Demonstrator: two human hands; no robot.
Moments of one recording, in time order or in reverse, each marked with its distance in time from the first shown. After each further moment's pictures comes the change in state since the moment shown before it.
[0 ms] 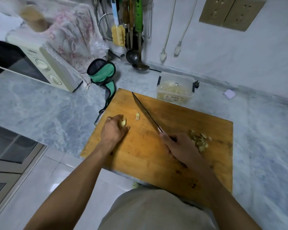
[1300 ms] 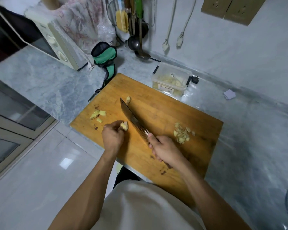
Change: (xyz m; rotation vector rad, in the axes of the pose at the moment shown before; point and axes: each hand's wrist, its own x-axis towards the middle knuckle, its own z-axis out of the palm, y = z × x) left_hand -0.118 0.072 0.079 -0.426 0.368 -0.261; right_hand -0.023 0.071 -0.026 0.081 -0.285 0.115
